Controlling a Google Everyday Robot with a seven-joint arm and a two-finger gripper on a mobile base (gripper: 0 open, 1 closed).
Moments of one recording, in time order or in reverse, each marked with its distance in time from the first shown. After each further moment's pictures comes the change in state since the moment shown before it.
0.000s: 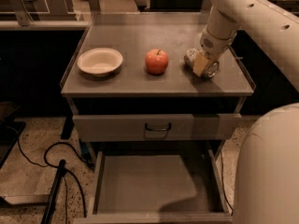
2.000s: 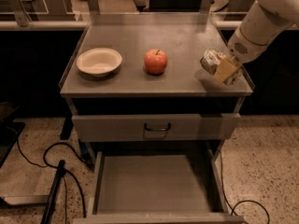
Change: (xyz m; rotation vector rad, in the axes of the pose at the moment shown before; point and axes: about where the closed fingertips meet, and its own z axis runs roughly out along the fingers) arm 0.071 0.020 -0.060 -0.018 -0.088 -0.053
